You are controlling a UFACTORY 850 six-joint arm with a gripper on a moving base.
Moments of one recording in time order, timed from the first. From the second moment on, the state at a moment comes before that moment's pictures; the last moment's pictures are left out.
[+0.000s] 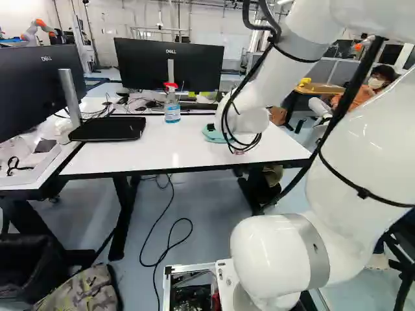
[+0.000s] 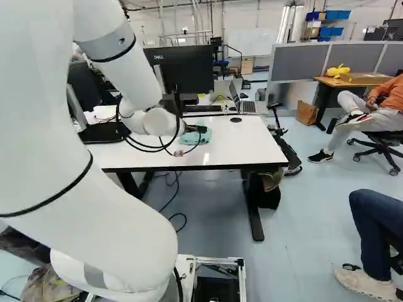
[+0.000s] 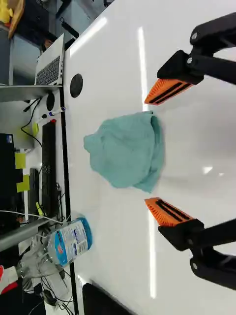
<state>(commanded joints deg) -0.9 4.8 -25.7 0.8 29.0 0.0</state>
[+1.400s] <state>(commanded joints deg) 0.0 15.8 -5.4 0.0 49.6 0.0</state>
